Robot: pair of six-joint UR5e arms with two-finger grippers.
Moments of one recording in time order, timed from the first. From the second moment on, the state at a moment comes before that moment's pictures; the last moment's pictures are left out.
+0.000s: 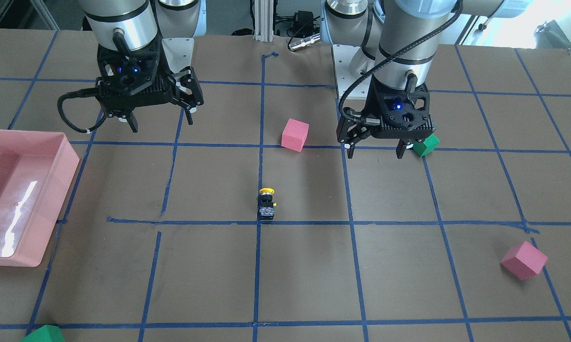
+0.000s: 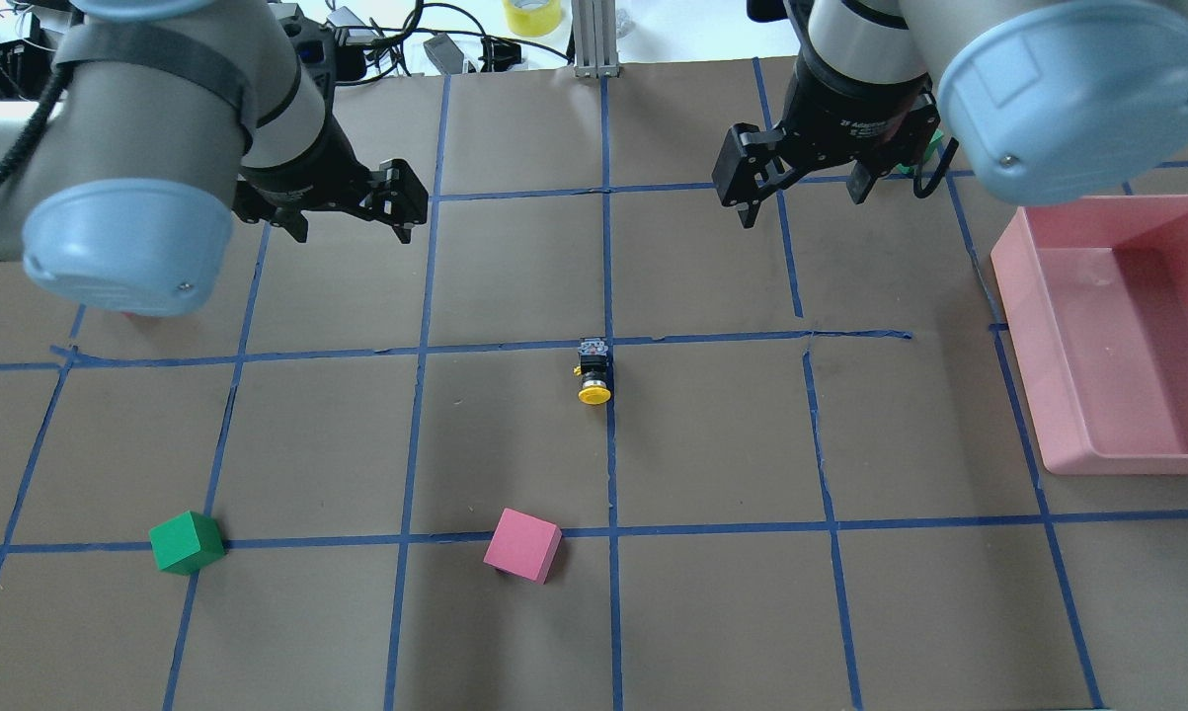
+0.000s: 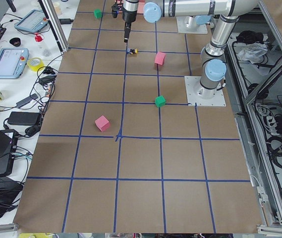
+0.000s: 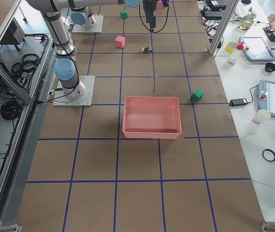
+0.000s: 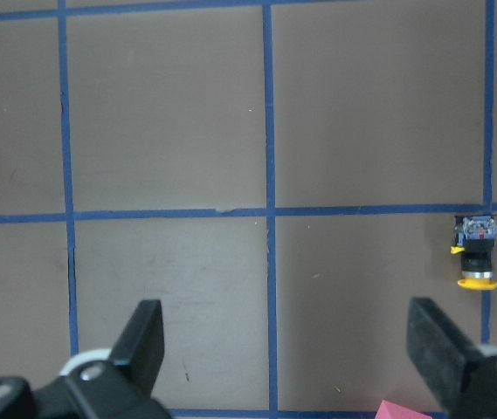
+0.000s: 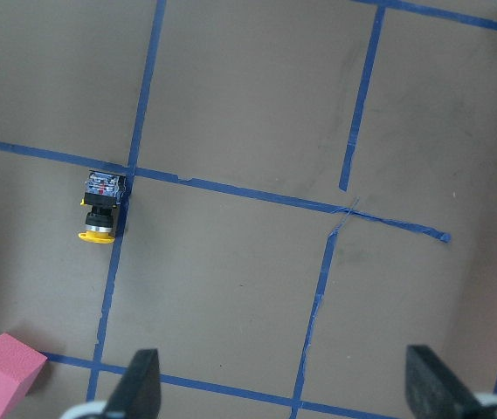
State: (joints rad) left arm -1.67 -1.61 -1.73 -1.19 1.65 -0.09; right arm 1.71 -1.54 1.53 -1.65 -1.57 -0.06
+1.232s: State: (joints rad) left arm -2.03 -1.83 -2.11 -0.29 1.80 -0.54; right arm 1.59 -1.55 1.52 -1.63 -1.56 -0.06
